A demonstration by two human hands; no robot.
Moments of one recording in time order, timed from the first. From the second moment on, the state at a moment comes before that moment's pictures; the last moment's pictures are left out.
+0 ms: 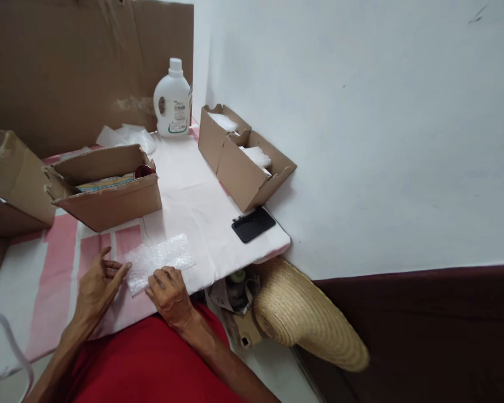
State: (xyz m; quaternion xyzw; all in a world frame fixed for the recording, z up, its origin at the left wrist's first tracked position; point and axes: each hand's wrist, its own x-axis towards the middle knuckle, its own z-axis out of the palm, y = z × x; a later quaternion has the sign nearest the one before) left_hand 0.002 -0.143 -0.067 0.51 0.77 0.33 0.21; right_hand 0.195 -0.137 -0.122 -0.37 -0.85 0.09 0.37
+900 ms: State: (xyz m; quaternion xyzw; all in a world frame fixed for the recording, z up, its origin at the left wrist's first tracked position) left_hand 0.009 -0.196 -0.048 0.20 0.68 0.43 0.55; right_hand 0.230 -0.139 -0.097 -0.23 -0.92 0.16 0.27
